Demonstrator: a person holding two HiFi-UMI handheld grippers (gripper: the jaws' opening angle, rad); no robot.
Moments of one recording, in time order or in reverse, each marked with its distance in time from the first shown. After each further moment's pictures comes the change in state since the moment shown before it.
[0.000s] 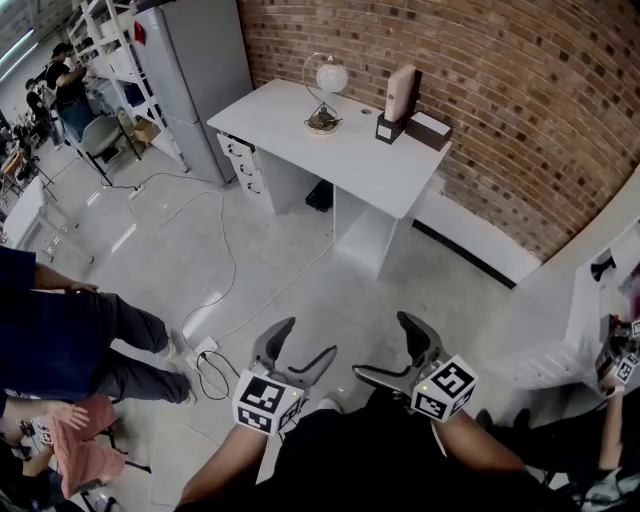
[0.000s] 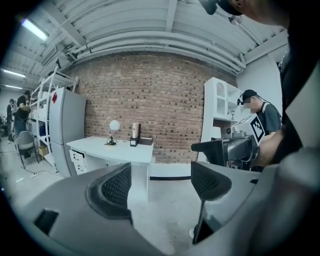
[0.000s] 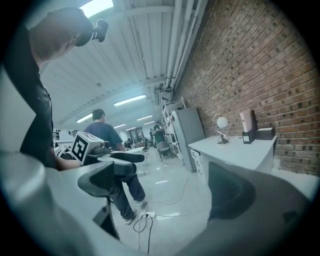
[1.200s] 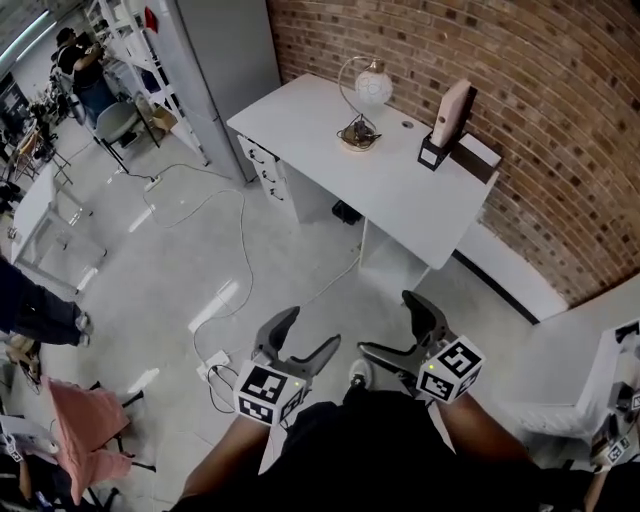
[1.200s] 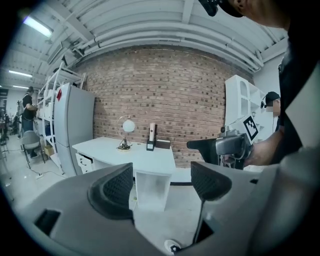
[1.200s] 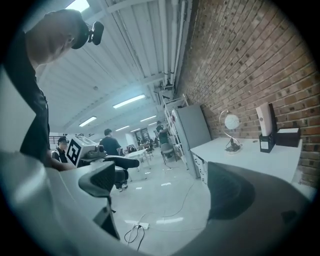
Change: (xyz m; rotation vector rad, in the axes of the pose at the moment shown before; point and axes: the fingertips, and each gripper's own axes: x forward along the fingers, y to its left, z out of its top) left arm 0.123 0.175 0.058 -0.037 0.009 0.091; right arm 0.182 -0.153 0.079 0.012 0.004 0.095
